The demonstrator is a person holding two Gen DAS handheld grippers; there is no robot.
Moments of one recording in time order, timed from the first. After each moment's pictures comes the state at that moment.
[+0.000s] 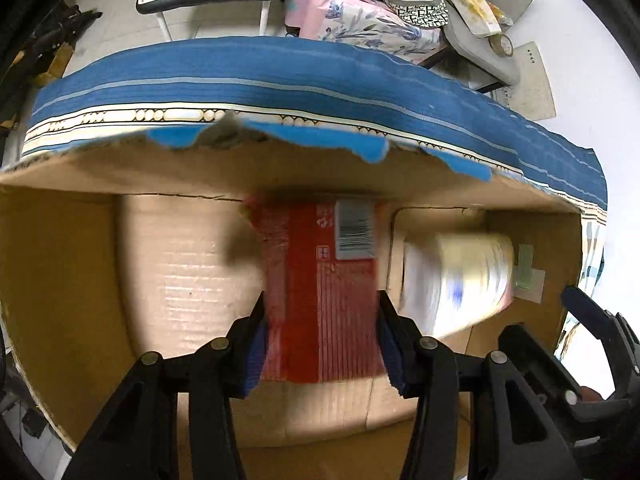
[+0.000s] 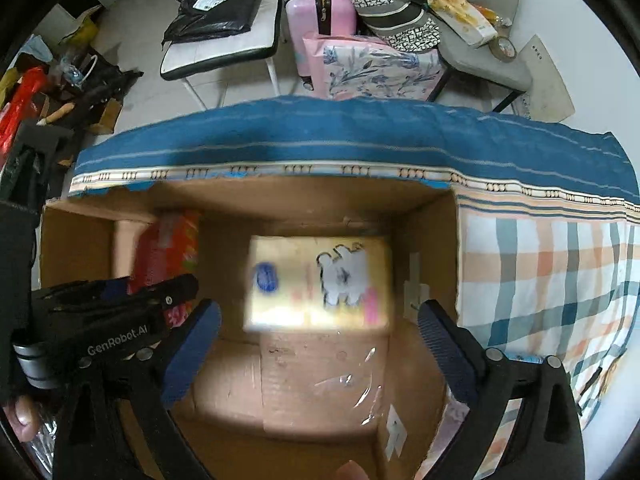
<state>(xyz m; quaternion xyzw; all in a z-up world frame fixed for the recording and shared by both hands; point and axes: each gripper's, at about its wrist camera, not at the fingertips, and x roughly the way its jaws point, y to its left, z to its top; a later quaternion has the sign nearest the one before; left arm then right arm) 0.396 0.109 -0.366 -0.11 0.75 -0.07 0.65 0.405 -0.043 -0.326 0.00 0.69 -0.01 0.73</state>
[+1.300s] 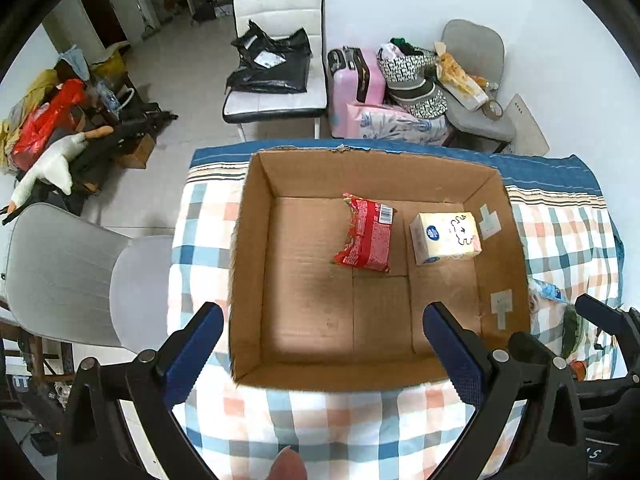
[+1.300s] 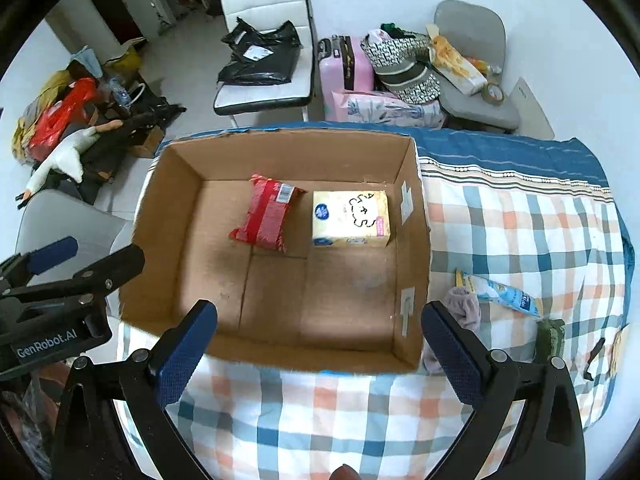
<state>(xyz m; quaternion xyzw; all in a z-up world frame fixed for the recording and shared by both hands) 0.223 0.134 -0.191 -0.02 0.58 0.02 0.81 0.231 -0.031 -0.209 0.00 0.59 0.05 0.80</state>
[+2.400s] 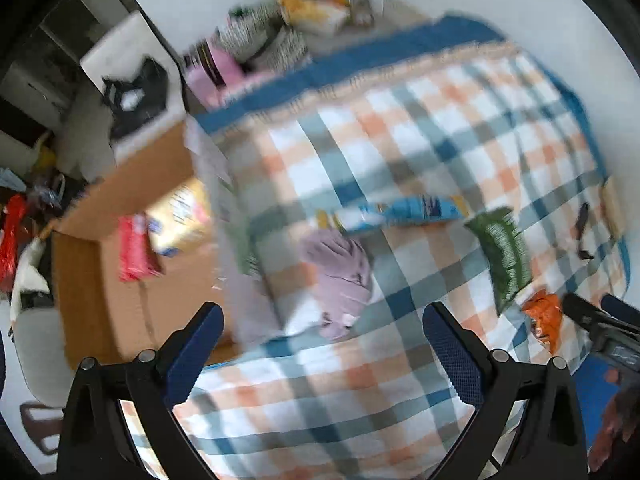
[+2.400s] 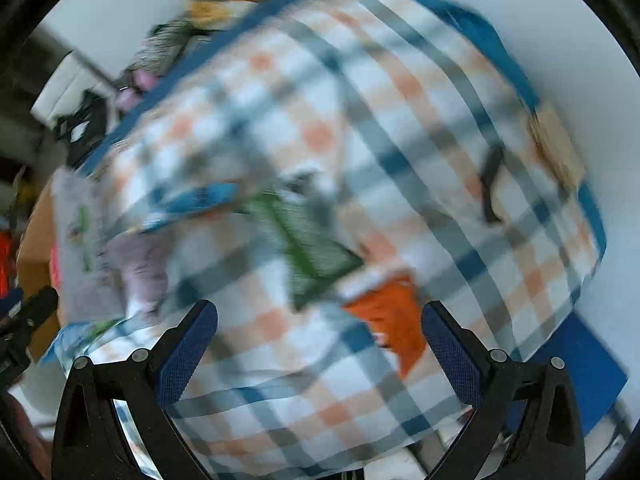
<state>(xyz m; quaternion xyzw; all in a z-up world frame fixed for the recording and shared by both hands) 0.217 -0.221 -0.279 0.15 0.64 -0.10 0.75 0.091 -0.456 -0.285 0.22 0.63 -0.18 0.73</state>
